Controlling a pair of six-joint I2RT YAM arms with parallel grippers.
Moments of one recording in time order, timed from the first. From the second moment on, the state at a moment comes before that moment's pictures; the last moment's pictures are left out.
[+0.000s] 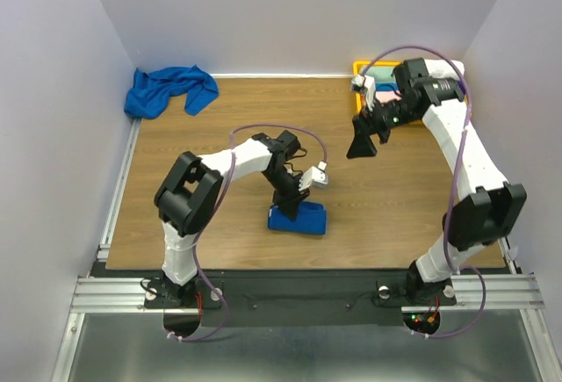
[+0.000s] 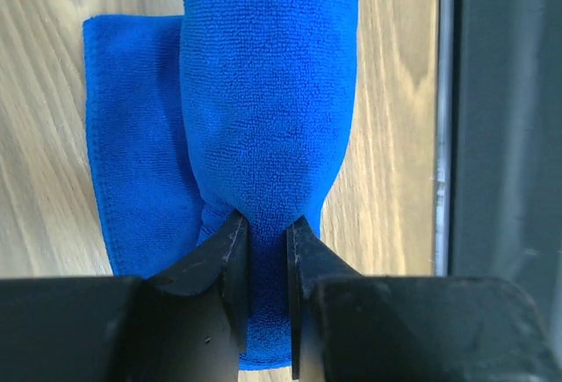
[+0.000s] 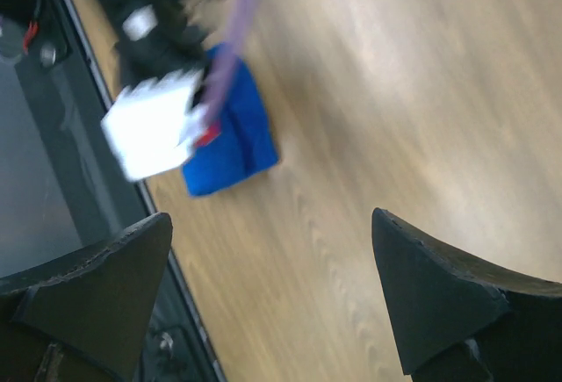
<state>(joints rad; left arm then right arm) -0.73 1.88 1.30 -0.85 0.72 0.79 0.18 1.70 1.80 -1.24 -0.83 -0.60</state>
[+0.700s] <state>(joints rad) -0.55 2.26 1.65 -1.25 1.02 0.85 0.91 1.43 1.05 -0.62 -0.15 -0.56</state>
